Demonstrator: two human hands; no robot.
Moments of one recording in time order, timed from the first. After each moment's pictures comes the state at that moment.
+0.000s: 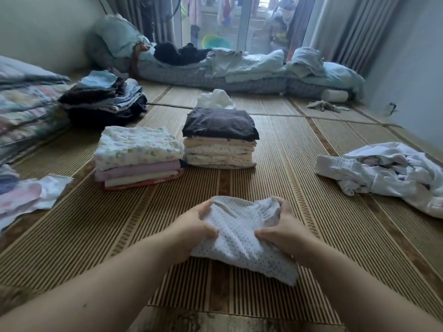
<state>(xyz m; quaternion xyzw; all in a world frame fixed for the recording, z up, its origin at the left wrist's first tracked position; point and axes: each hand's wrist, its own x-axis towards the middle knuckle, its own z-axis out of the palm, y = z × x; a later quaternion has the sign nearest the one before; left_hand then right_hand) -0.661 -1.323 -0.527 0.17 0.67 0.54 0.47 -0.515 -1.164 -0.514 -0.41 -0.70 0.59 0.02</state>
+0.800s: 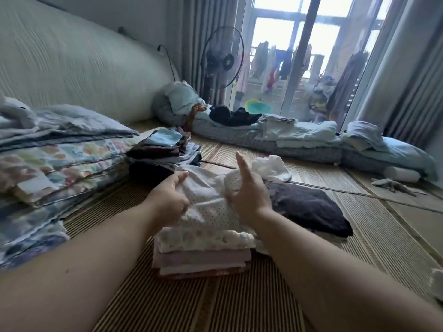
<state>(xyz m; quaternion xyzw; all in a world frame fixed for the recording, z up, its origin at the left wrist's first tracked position) -0.932 -1.376 -0.448 0.18 0.78 0.59 0.13 -0.863 -1.200 -0.442 -0.17 -0.91 0.28 0.25</state>
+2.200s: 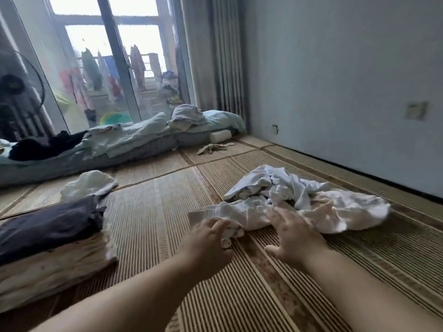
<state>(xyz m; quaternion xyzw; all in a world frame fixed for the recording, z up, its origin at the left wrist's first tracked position) -0.525 -0.977 -0.504 0.66 0.75 0.10 0.00 -0.332 -0.887 -0.518 -0.47 -0.87 0.04 0.10</state>
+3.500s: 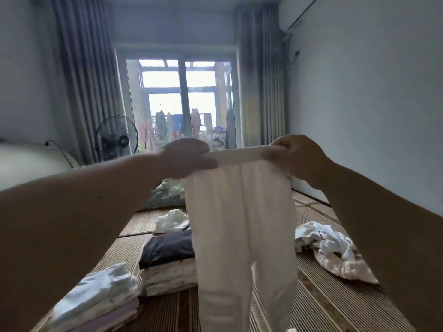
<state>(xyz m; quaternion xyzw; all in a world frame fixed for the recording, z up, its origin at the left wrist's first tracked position) -0.619 -1.226 -0.138 0.65 0.71 0.12 -0.23 -0.398 -1.103 -0.169 -0.25 -0.82 0.20 0.49</state>
